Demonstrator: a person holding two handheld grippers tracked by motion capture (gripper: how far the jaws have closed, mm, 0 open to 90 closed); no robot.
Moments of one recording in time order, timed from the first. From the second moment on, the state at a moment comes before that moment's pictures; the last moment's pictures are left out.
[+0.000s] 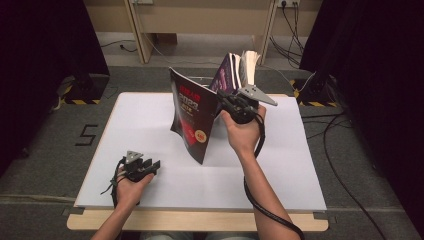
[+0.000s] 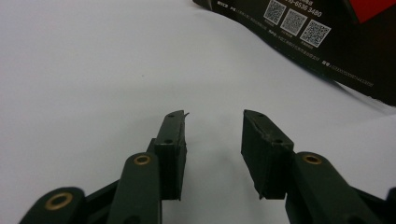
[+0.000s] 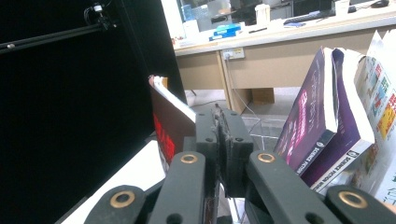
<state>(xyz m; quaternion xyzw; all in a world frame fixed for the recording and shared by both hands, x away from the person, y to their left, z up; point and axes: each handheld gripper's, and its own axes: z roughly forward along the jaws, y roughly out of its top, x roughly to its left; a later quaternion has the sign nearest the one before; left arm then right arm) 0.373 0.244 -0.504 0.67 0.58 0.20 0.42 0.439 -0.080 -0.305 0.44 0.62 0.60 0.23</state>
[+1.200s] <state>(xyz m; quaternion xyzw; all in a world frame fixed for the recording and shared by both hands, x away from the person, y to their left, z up) 0.374 0.244 -0.504 0.67 0.58 0.19 0.42 0.488 -0.059 -0.244 0.46 0.58 0.63 0.23</state>
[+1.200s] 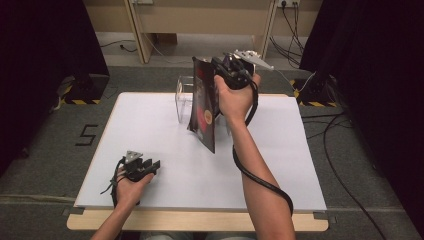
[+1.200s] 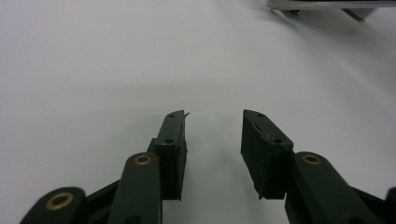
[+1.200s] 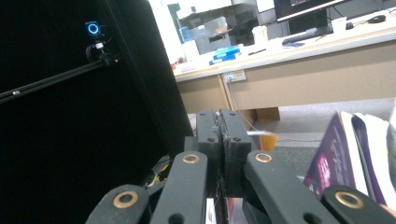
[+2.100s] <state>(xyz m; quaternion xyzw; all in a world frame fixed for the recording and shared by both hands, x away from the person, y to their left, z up) 0.375 0.246 -0.505 0.67 0.58 0.19 0.42 0.545 -0.025 -0.209 0.48 0.56 0.63 0.24</state>
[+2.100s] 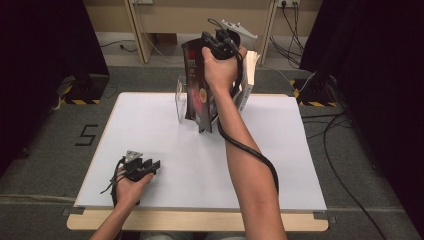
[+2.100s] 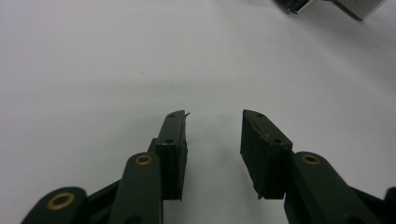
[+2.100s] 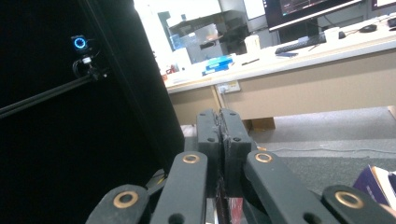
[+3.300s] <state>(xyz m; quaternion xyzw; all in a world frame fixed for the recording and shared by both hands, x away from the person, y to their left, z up) 0.375 0.246 -0.505 0.67 0.58 0.19 0.42 0.555 -0.012 -0.257 0.48 0.54 0.64 0.28</state>
